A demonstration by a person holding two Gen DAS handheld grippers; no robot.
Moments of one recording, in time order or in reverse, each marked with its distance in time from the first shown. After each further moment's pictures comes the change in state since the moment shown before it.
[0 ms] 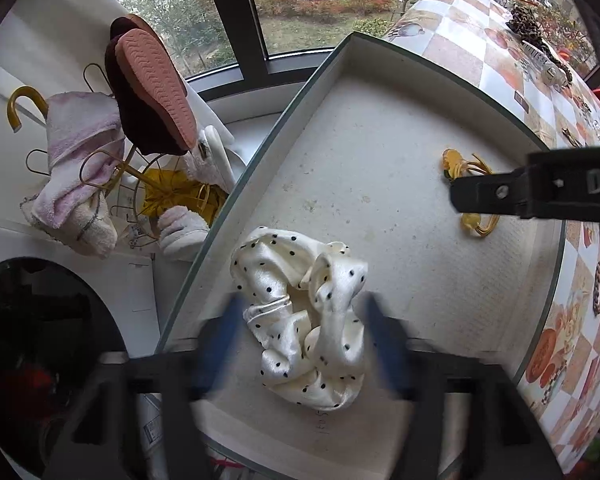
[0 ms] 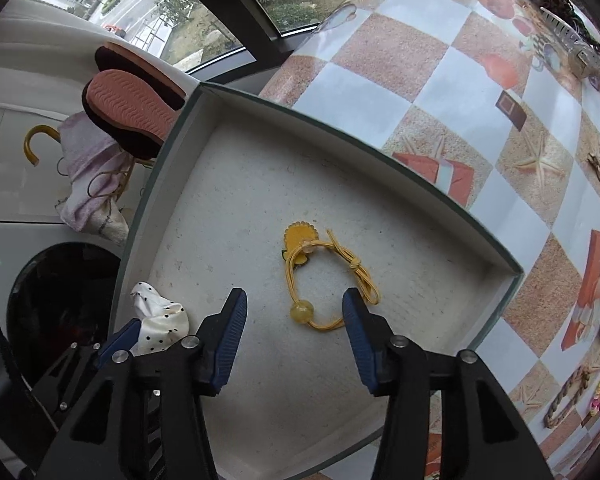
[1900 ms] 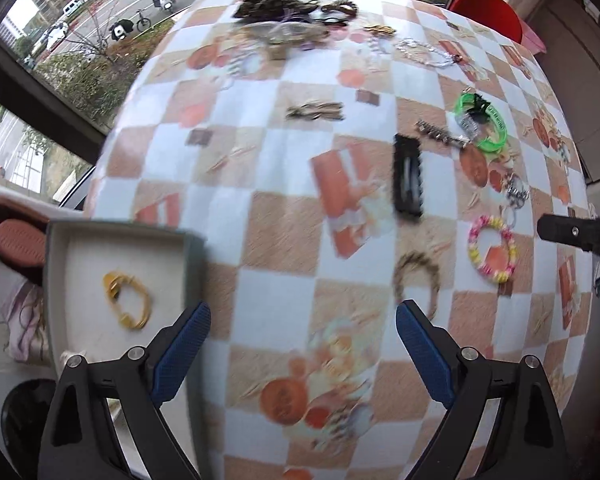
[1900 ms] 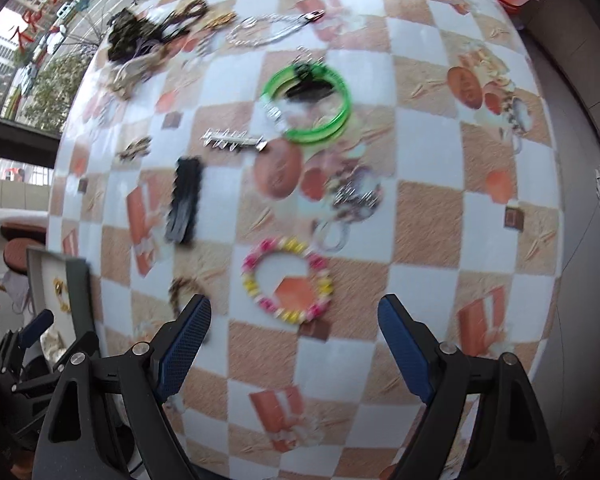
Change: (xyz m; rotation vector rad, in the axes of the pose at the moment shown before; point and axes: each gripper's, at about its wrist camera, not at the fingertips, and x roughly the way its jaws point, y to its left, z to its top) left arm -0.068 -0.287 0.024 0.420 -0.012 -0.136; right arm -0.164 -0.330 -0.138 0.529 -0.156 -0.192
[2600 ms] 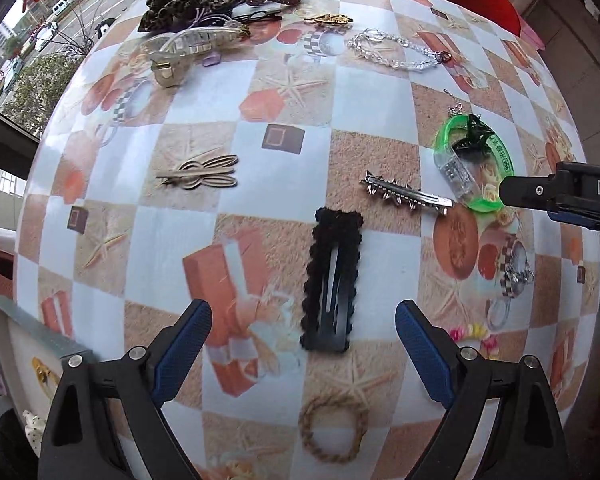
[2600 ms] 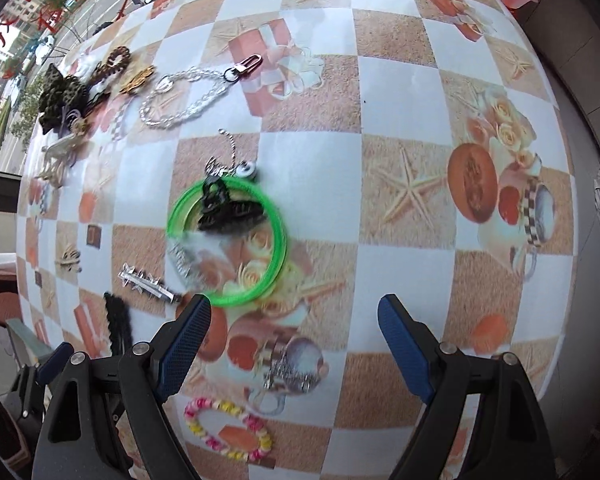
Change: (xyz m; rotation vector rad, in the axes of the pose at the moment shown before) left arm 0.077 -0.070 0.078 0.012 0.019 -0.026; right arm 0.052 -0.036 0.109 0.023 -0.008 -0.029
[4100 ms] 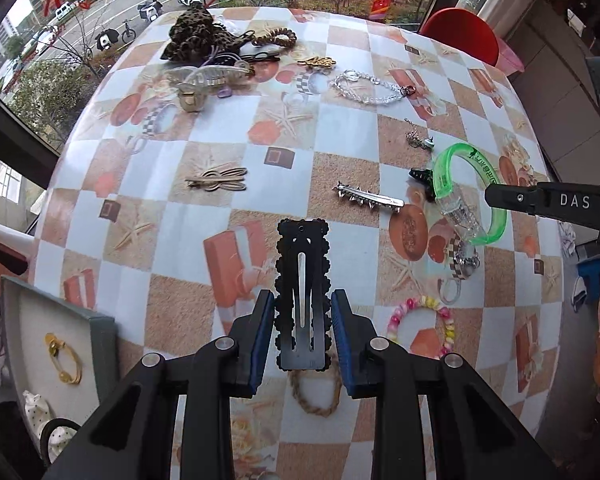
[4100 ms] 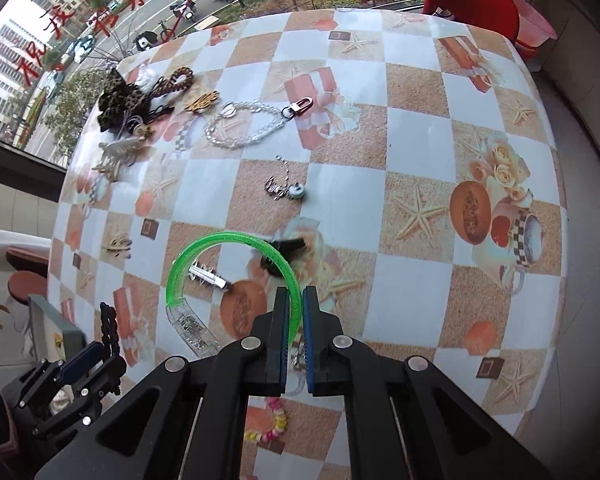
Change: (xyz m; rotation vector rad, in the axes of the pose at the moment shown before) left arm -0.062 0.006 -0.039 -0.014 -0.096 -0.060; right arm -0.055 0.017 -0.031 -0.109 -0.108 0.092
